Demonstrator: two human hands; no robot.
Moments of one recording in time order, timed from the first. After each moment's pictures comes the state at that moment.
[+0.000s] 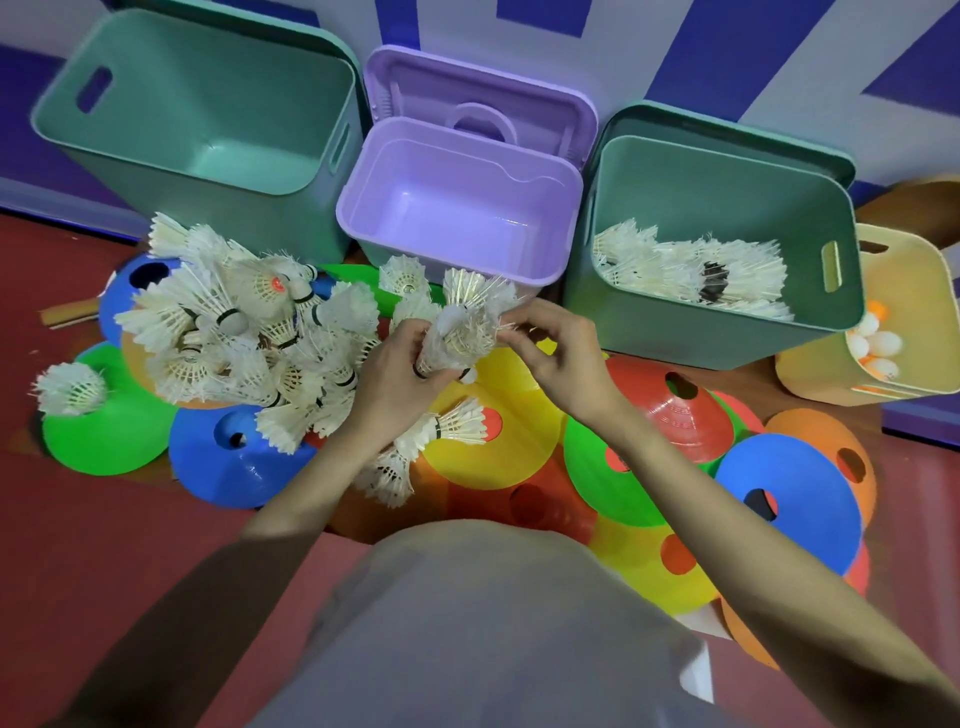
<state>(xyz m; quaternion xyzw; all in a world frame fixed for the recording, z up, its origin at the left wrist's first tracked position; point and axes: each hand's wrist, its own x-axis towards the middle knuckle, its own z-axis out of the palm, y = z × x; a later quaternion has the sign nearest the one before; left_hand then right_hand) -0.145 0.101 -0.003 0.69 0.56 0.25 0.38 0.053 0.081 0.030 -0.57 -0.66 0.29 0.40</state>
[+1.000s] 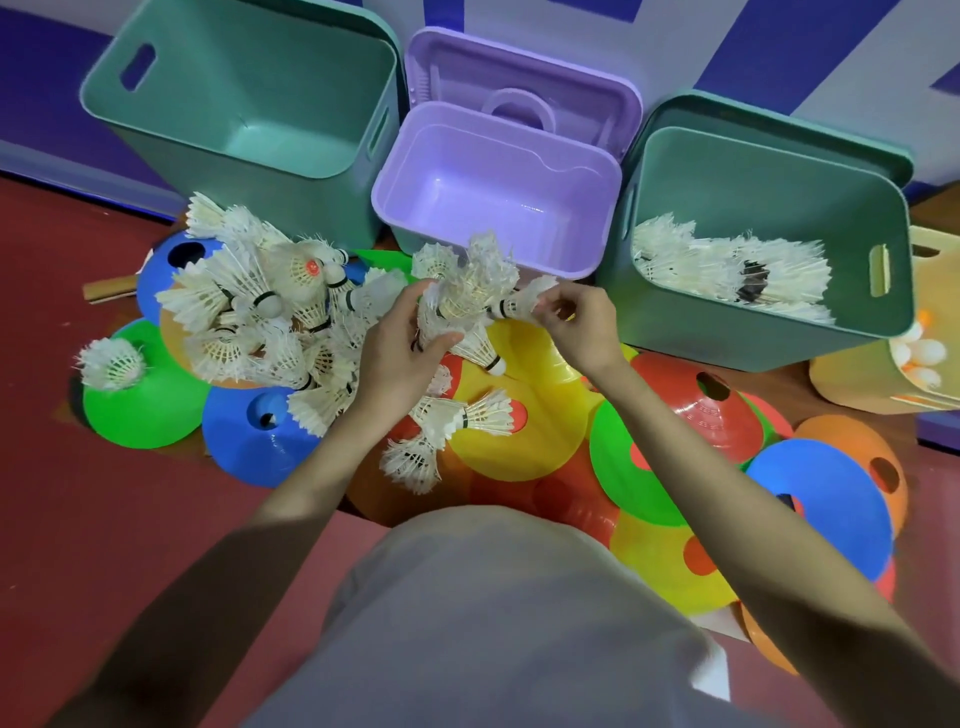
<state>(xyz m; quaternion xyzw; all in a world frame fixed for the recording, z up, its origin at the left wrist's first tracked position) -0.168 0.110 0.002 0.64 0.57 0.31 0.41 0.050 0.120 -0.002 -0.72 -0.55 0.30 0.32</state>
